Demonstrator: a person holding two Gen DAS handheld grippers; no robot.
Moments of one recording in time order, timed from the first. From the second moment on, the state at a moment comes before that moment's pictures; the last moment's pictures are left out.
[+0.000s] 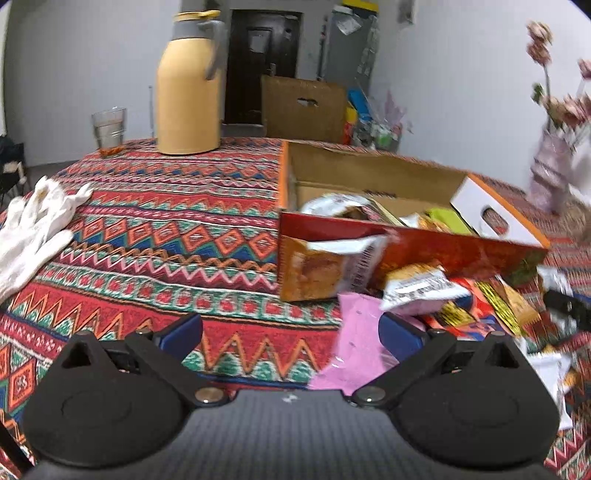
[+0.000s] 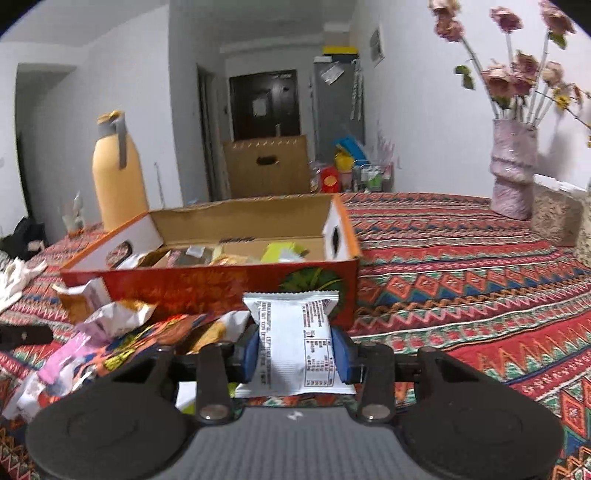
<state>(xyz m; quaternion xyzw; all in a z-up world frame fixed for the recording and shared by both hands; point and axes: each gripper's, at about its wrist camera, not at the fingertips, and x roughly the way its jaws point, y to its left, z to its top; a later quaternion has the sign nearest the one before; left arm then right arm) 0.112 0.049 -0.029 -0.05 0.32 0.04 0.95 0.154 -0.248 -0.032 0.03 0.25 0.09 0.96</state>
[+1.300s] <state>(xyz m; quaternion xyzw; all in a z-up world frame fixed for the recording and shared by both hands) 0.150 -0.008 -0.039 0.00 0.40 0.00 0.92 0.144 -0.268 -0.041 0.09 0.21 0.13 0.96</state>
